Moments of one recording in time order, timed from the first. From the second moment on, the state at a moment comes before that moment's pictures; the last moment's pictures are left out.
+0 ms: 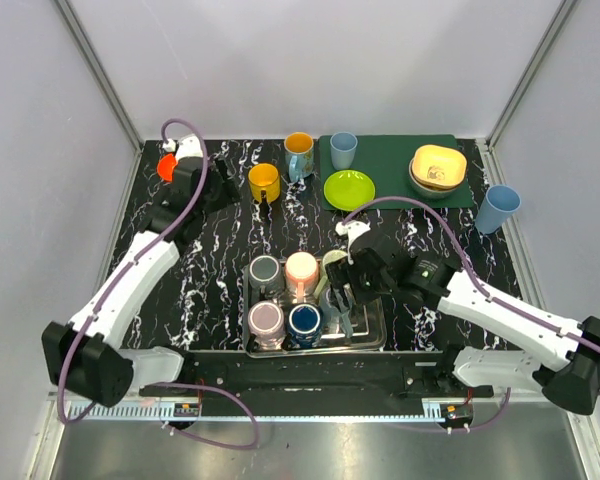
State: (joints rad) left arm -0.34 1.30 1.20 -0.41 -0.29 -0.48; right arm 0.93 1.13 1.03 -0.74 0.06 0.44
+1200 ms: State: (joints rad) left arm -0.35 0.96 0.86 -0.45 -0.18 -0.57; right arm 1.16 1.34 0.83 -0.66 0.35 0.60
